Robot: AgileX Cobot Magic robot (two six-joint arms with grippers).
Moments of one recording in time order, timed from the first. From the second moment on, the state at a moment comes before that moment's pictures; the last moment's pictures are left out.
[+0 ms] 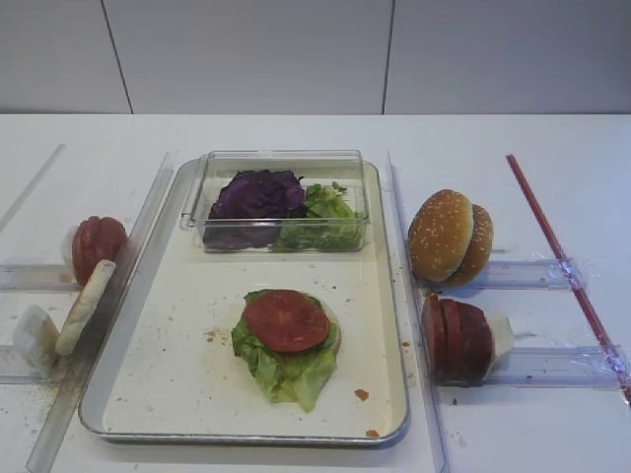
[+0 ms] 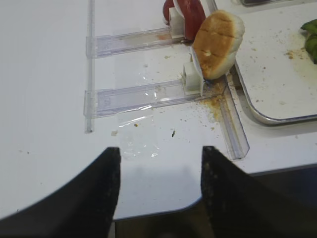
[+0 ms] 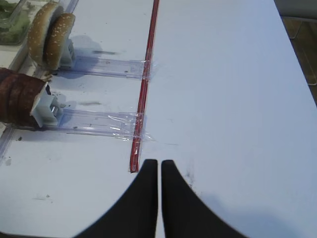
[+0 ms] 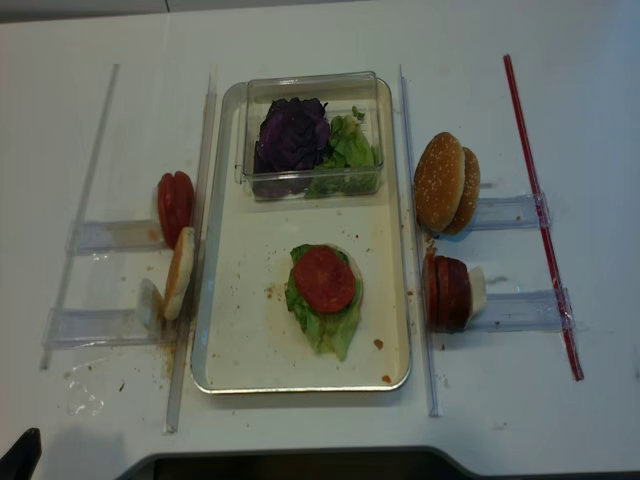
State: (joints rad) left arm -0.10 0.04 -0.48 0.03 1.18 0.03; right arm 0.06 -0.02 -0.47 -0.01 1.14 -0.05
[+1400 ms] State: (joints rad) left arm -0.10 0.04 -0.48 0.03 1.18 0.03; right arm 0.06 -0.02 -0.47 0.00 1.14 -0.03
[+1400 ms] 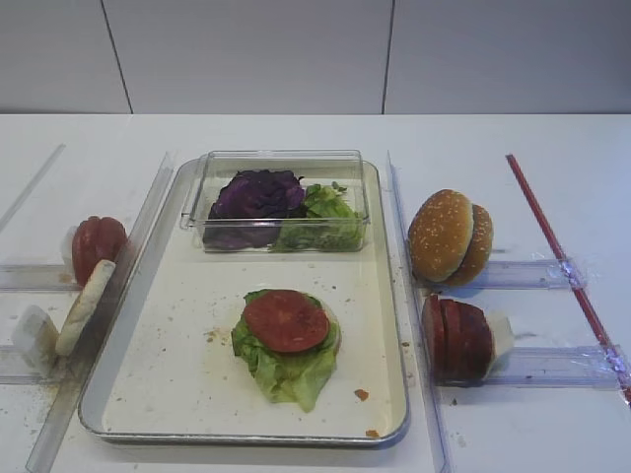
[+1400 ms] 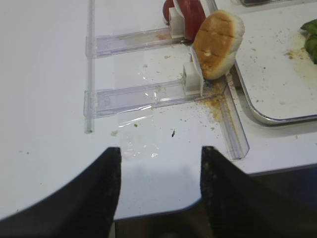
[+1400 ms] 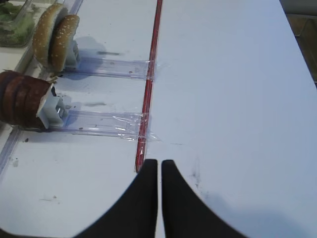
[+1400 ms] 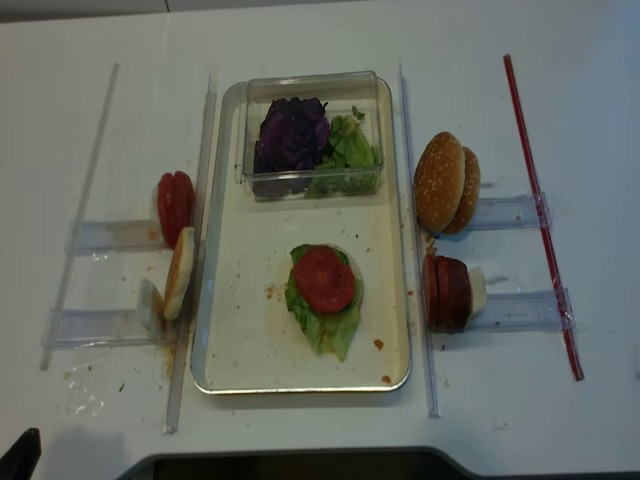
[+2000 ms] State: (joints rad) left arm -0.10 0.04 -0.48 0.03 1.18 0.03; right arm 0.06 0.26 -0.59 0.03 1.27 0.02
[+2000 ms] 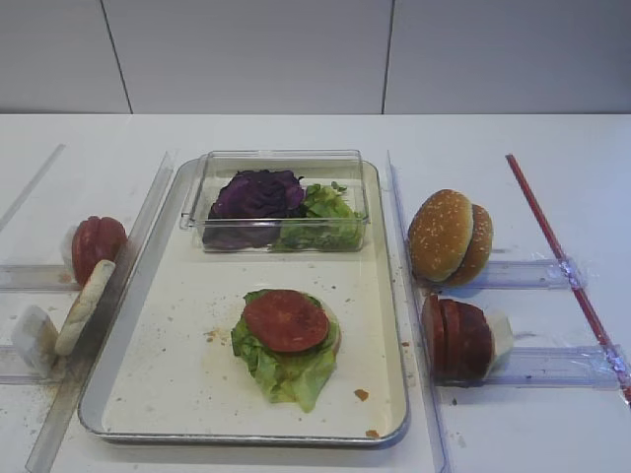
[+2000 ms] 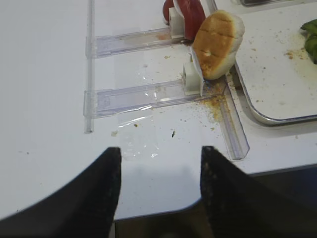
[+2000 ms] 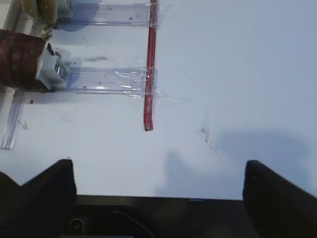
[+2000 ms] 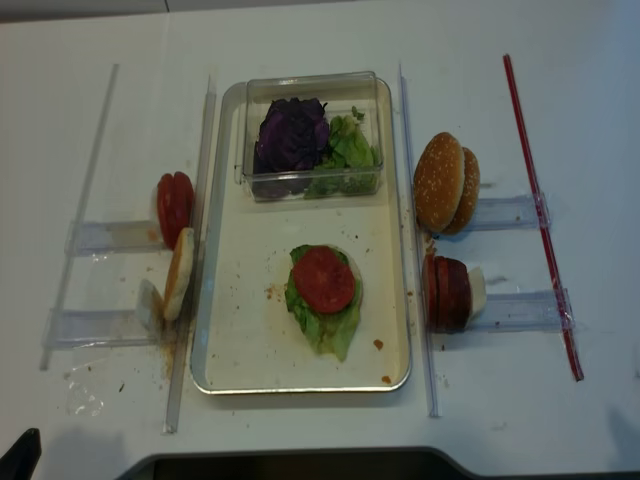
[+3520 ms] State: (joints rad) left arm -0.10 0.04 -0.48 0.03 1.18 0.03; right arm 0.41 1.09 -1.04 0.23 1.25 0.31
